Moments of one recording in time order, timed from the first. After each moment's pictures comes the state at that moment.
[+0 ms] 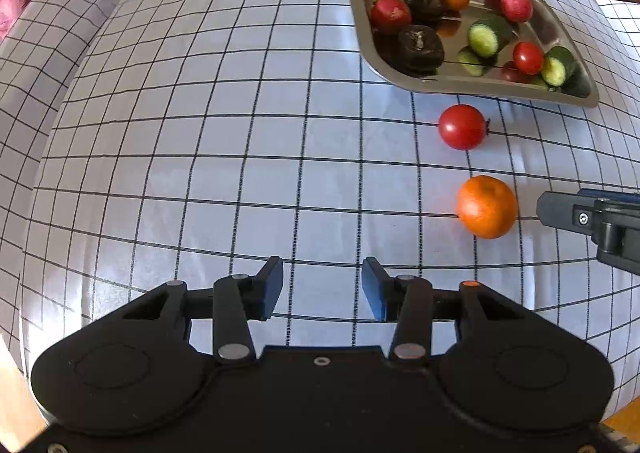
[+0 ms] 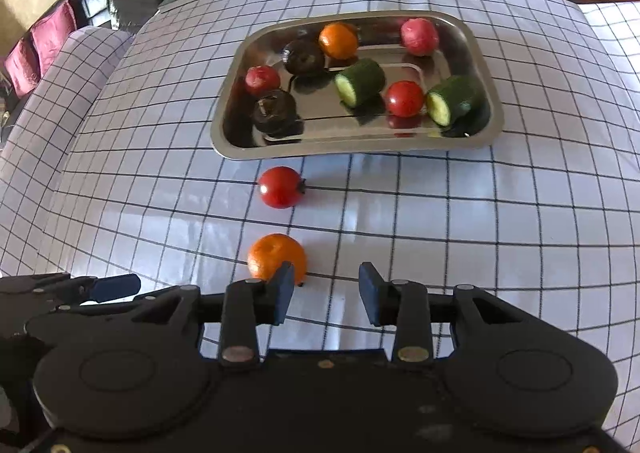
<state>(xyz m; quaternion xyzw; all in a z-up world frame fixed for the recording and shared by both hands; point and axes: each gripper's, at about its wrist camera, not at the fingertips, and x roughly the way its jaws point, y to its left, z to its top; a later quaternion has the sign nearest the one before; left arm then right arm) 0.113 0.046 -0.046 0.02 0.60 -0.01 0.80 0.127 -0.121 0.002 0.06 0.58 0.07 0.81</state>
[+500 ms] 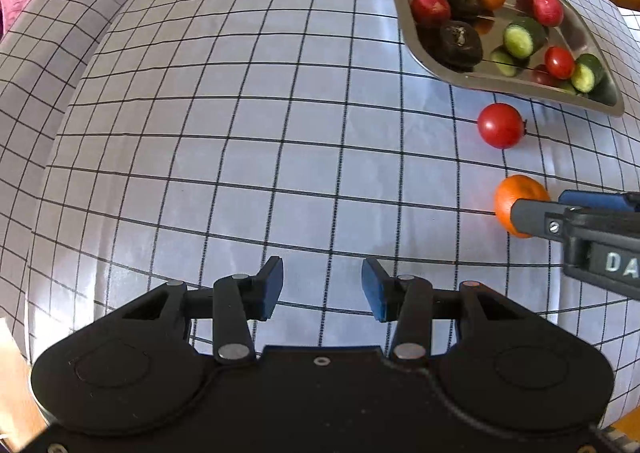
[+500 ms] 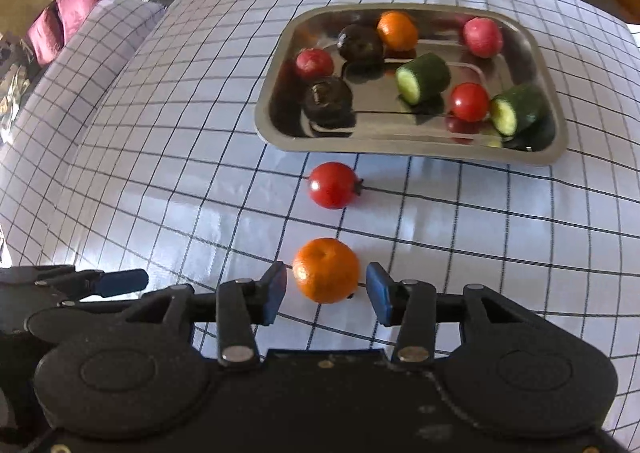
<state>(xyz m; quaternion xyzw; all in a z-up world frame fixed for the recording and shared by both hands) 0.112 0.067 -0.050 0.01 0.61 0.02 0.79 0.140 -0.086 -0.014 0.04 0.60 0.12 0.79</state>
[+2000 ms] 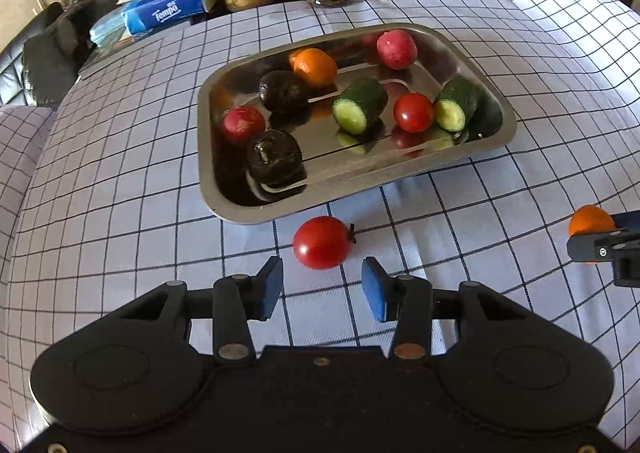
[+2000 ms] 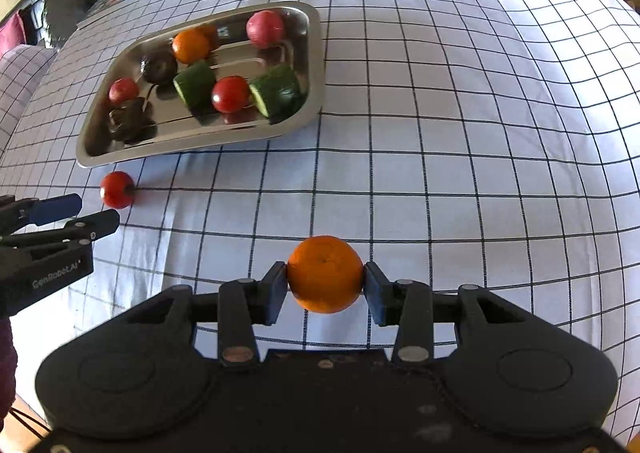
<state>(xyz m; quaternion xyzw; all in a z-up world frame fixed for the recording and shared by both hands) 0.143 -0.050 -0.043 0.12 0.50 -0.10 0.85 0.121 -0.231 -0.023 0.04 0.59 -0.01 0.81</state>
